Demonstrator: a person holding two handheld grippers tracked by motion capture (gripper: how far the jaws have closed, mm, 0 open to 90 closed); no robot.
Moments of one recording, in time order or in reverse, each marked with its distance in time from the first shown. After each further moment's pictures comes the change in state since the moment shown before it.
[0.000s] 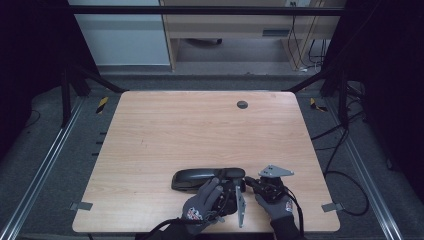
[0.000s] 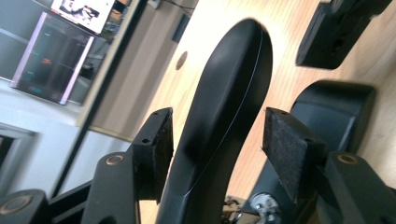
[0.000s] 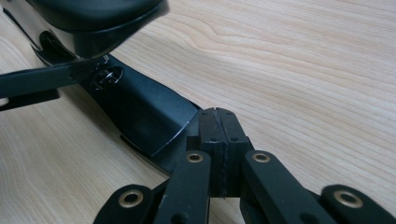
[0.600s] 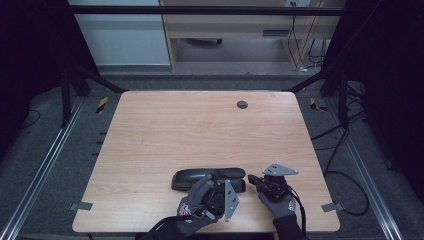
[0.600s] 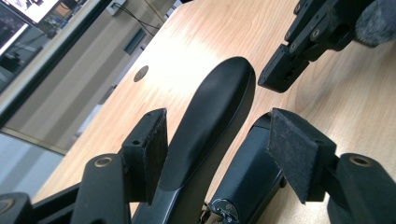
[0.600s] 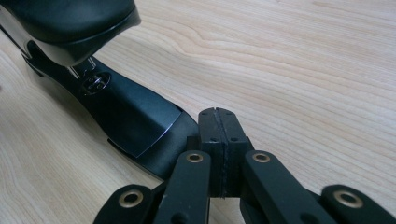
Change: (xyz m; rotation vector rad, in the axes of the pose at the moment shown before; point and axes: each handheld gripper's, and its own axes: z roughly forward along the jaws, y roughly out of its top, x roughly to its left) left arm 0.033 -0.007 -0.018 -0.111 -0.225 -0.219; right arm -0.008 0.001 -0.005 -0.015 -0.021 0.021
